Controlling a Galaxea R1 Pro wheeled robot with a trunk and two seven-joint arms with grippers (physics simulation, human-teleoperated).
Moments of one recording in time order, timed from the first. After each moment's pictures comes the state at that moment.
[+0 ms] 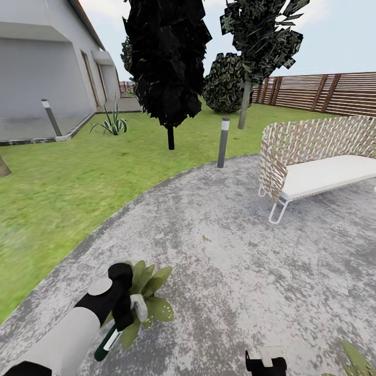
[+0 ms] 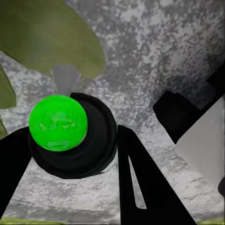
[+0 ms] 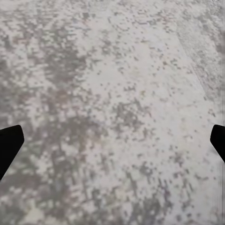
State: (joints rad) left arm -0.73 0.01 -0.22 -0.71 -1.39 0.76 -1.47; right arm -0.40 0.03 -0.52 -0.11 0.66 -0.48 -0.20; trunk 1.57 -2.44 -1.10
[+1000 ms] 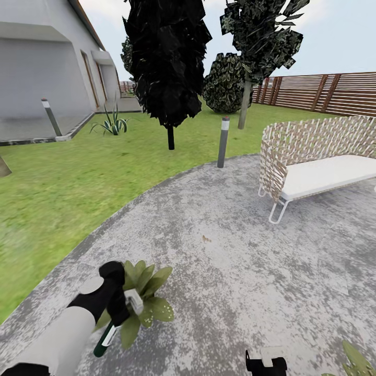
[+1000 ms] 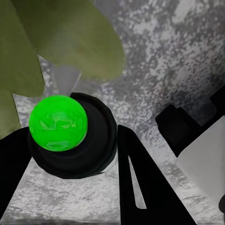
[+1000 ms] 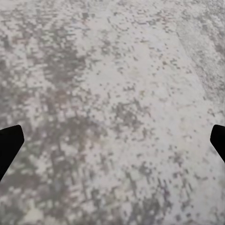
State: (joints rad) left arm -0.73 0.03 -0.09 -0.72 -1.39 0.76 -1.42; right arm -0.40 0.03 -0.52 -0.11 0.66 -0.48 -0.20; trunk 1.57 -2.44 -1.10
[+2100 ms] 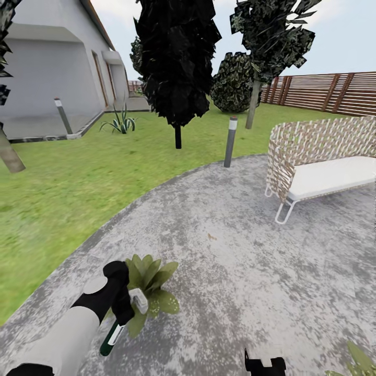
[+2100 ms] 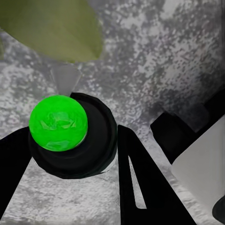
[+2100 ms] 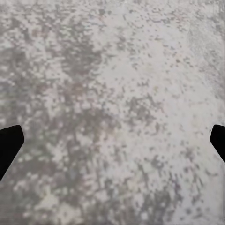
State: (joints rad) left arm -0.72 0.00 -0.09 -0.73 -1.38 0.76 -1.41; right arm -0.40 0.04 -0.52 -0.11 0.66 -0.48 -0.20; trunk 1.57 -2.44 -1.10
